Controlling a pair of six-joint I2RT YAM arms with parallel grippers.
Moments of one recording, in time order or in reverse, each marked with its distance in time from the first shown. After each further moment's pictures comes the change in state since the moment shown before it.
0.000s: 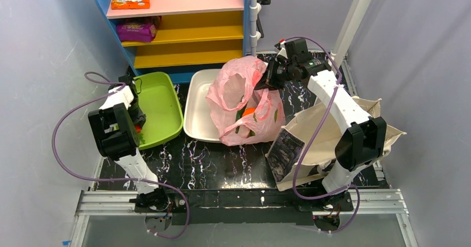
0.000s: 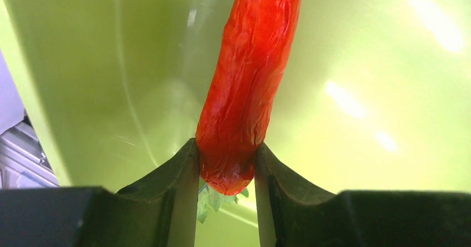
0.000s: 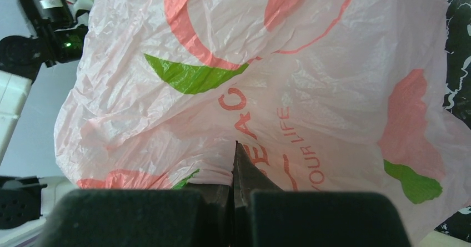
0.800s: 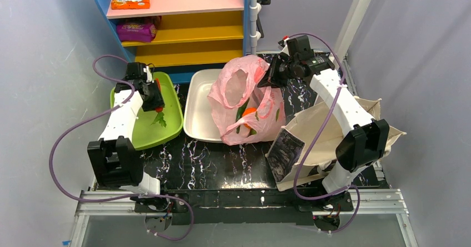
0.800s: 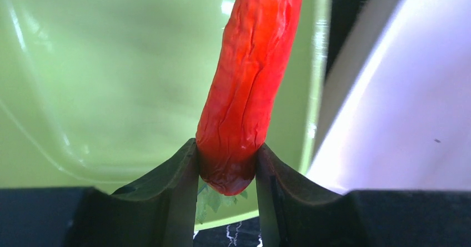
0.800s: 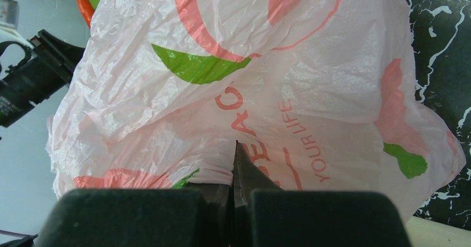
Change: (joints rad) left arm -0.217 -0.355 -0.021 0.044 0.329 0.042; right arm -0.002 -0.015 0.043 -0.063 0.084 -0.003
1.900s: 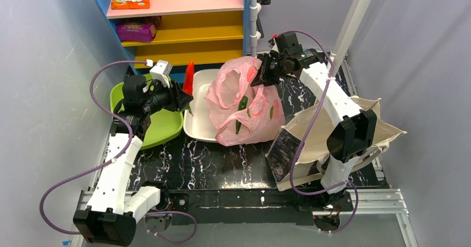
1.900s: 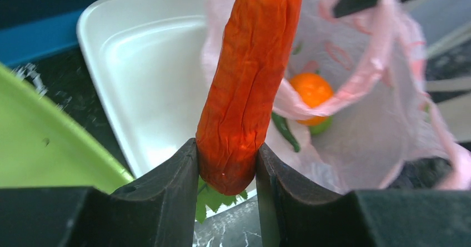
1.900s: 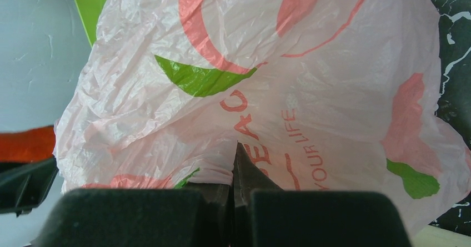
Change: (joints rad) left arm -0.200 -0.510 -0.216 0.344 0.516 0.113; right arm 0.051 0.132 0.158 -0.078 0.028 -0.002
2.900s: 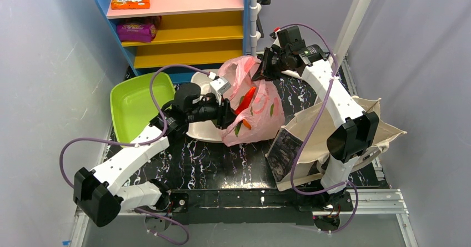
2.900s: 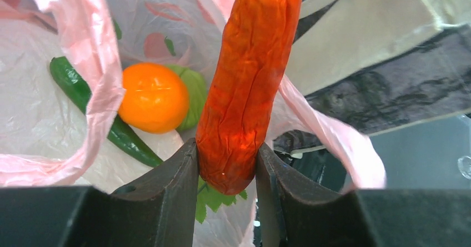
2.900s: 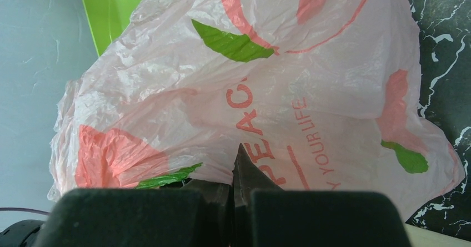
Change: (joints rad) left arm -0.559 0.128 -0.079 0.296 0.059 -0.069; right arm 0.000 0.000 0.084 -0.035 0.026 -0.023
